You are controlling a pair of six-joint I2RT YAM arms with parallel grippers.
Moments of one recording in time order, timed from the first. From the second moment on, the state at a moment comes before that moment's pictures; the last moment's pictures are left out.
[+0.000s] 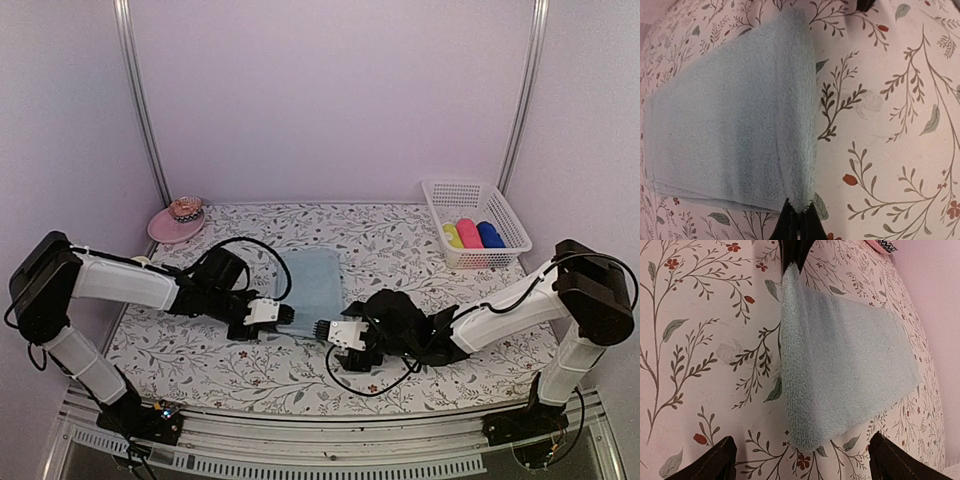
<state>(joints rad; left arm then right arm) -0.69 1.57 0.71 -0.08 0.34 0.97 1.13 1.71 0.76 0.28 0.18 -0.55</state>
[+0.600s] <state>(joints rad) -0.63 1.57 0.75 -0.21 0.47 0.92 1.17 1.91 0.78 0.50 0.36 -0.68</state>
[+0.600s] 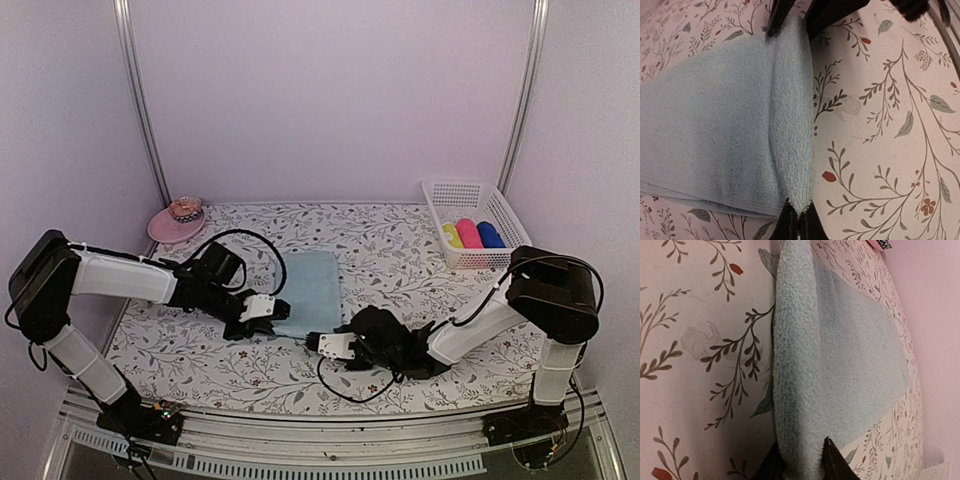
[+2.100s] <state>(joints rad) -0.56 1.56 0.74 -0.28 0.45 0.91 0.95 1.98 1.21 -0.26 -0.40 -0.26</state>
